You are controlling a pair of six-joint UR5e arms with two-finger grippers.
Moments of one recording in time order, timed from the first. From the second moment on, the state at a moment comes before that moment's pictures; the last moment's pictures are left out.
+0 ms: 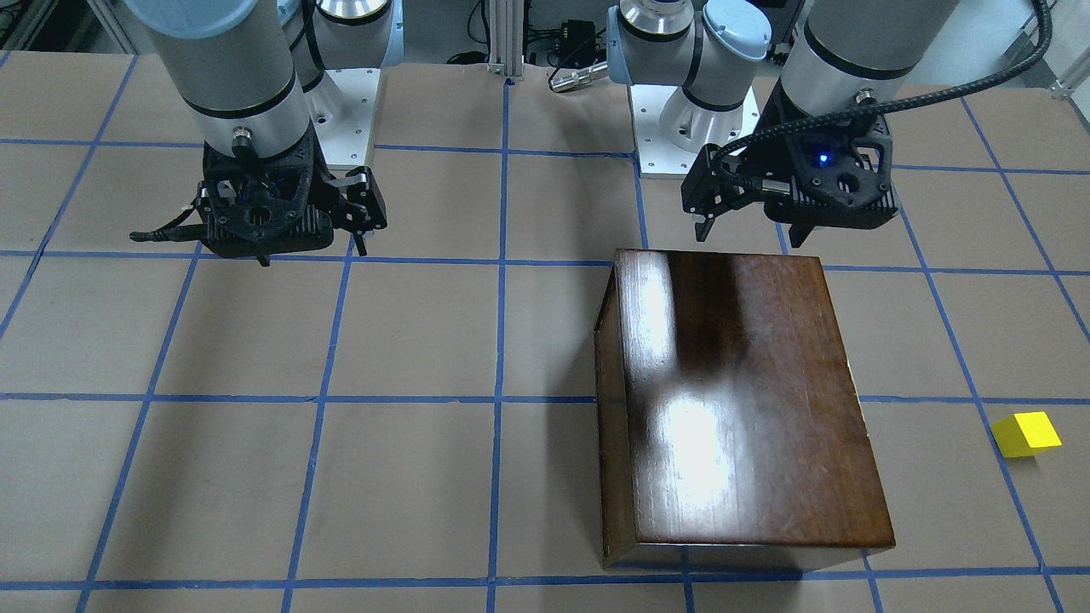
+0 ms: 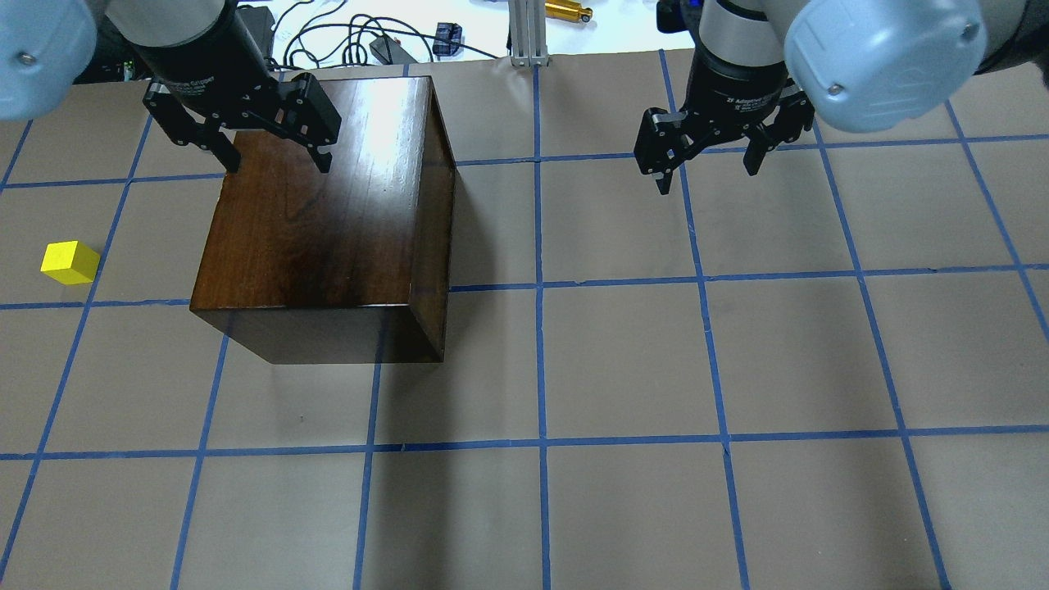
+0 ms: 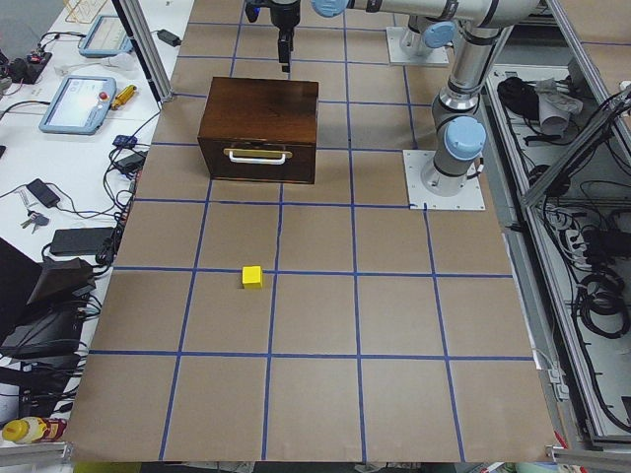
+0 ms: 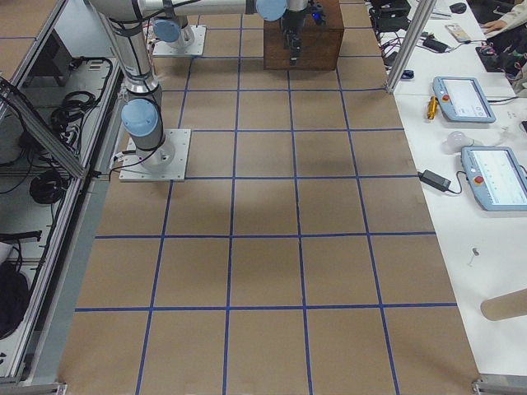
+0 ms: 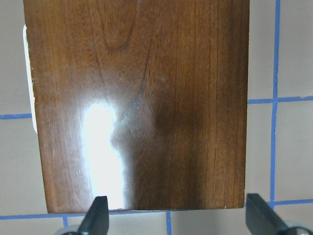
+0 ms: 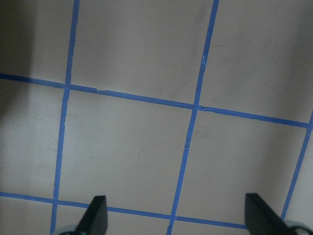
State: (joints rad) left arm -1.58 -1.65 -1.43 -1.64 1.57 0.05; right arm 1.70 -1.45 1.48 -1.58 -1.60 -0.05
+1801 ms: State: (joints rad) left arm -1.44 -1.63 -1.44 -1.58 1.58 0.06; right arm 1.70 -1.45 1.48 -1.58 -1.60 -0.05
